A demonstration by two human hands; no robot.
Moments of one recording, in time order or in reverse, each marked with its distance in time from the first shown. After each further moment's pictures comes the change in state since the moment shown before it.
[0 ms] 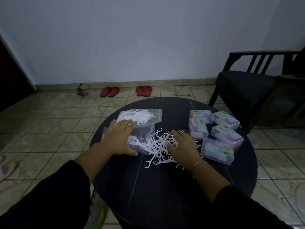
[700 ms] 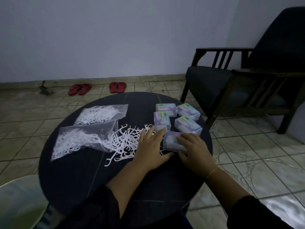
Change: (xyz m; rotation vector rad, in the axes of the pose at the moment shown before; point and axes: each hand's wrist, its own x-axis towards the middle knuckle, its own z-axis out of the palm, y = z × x) left_hand 0.017 0.218 0.033 -0.390 0.193 0.199; right_hand -0.070 0.107 -0.072 -0.320 0.046 -0.051
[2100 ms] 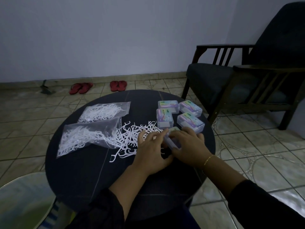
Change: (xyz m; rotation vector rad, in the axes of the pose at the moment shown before) left_hand -0.026 -0.005 0.000 -0.102 0.185 0.104; right_hand 0.013 -0.029 -0.009 0.068 -0.106 0.038
